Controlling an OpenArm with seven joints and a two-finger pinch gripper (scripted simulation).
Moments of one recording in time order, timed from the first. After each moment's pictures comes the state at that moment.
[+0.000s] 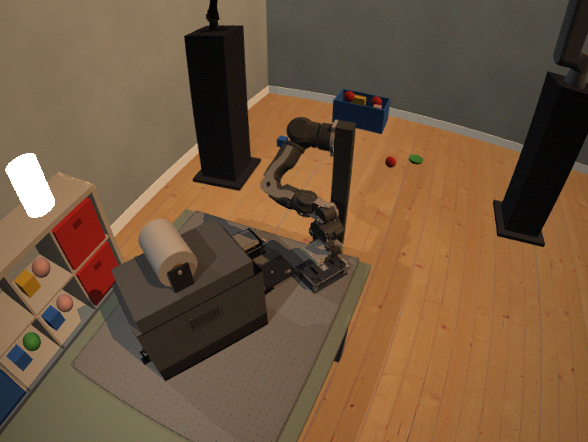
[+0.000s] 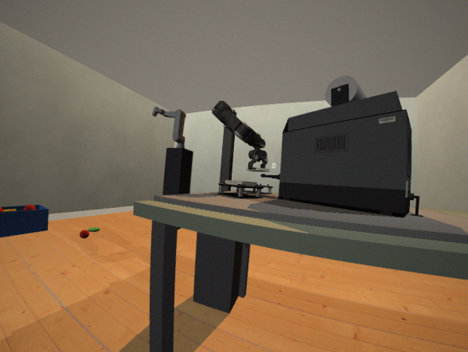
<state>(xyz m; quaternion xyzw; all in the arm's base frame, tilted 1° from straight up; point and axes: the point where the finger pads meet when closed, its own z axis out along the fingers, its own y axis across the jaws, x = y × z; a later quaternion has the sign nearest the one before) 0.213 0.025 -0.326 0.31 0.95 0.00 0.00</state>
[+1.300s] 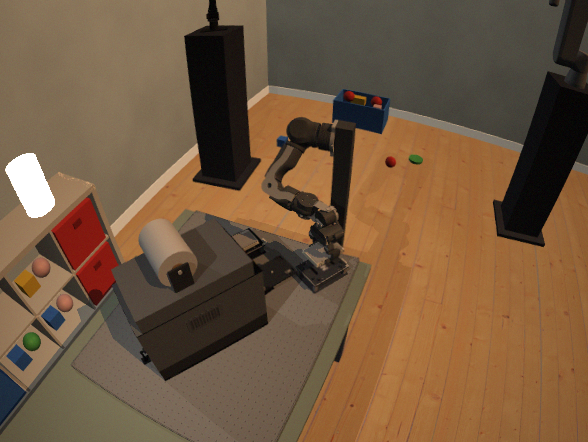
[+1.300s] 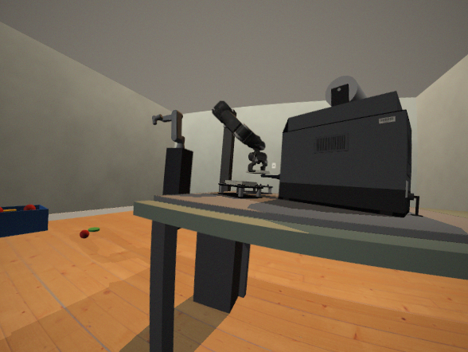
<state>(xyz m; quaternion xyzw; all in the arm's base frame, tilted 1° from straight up) 0.213 0.025 -0.340 0.31 0.95 0.00 0.01</state>
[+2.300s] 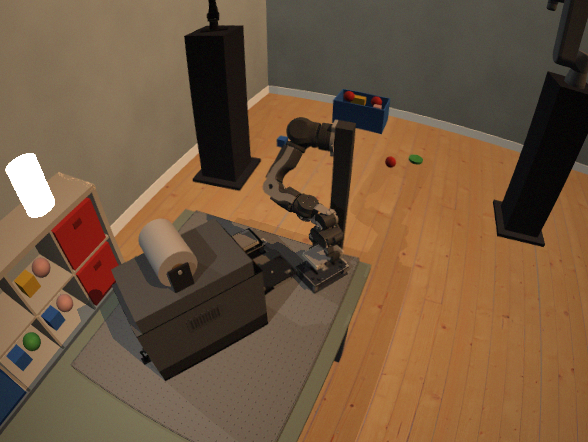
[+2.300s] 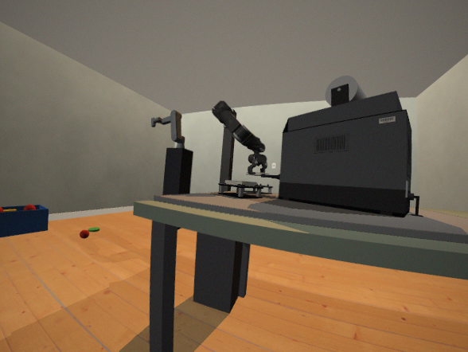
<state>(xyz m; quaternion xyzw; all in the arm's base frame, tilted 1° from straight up) 0.213 0.025 -0.353 0.31 0.95 0.00 0.00</state>
